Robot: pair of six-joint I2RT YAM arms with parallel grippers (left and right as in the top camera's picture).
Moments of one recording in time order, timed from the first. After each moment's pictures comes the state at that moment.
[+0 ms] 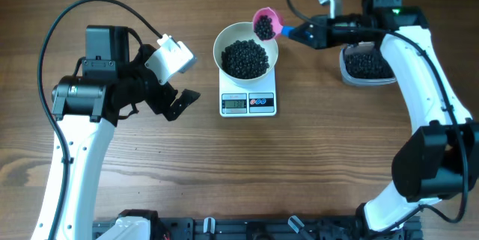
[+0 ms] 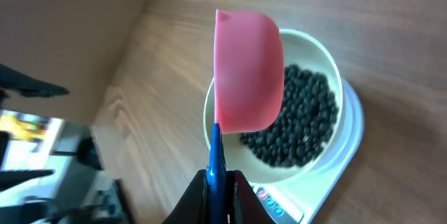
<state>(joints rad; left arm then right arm) -0.07 1.29 1.29 -1.02 0.48 0.71 0.08 1.83 1.61 -0.83 -0.90 -0.05</state>
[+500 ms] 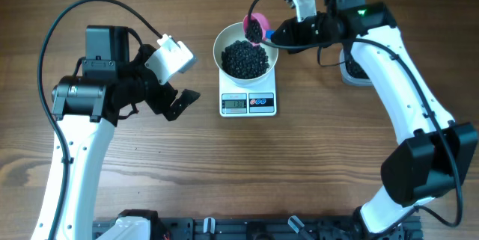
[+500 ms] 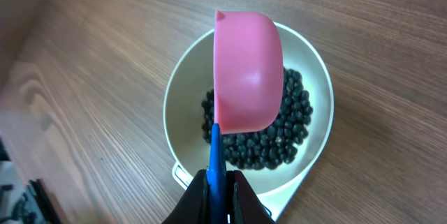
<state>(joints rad) -0.07 1.29 1.29 -1.02 0.48 0.71 0.26 1.83 1.65 -0.85 -0.56 -0.07</state>
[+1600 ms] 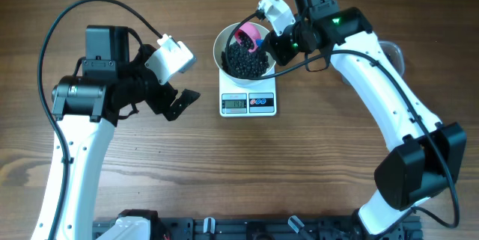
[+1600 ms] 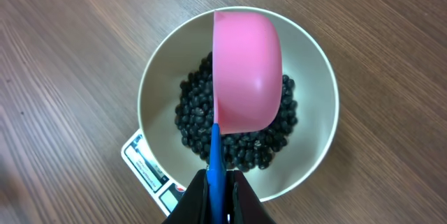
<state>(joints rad) -0.07 1.29 1.29 -1.02 0.48 0.71 0.38 1.83 1.65 -0.85 -0.36 -0.32</state>
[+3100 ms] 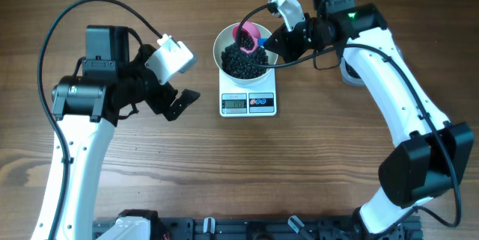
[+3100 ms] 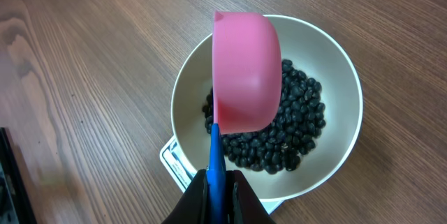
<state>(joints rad) -0.07 1.29 1.29 -1.02 0.48 0.71 0.30 1.83 1.65 -0.87 -0.56 -0.29</state>
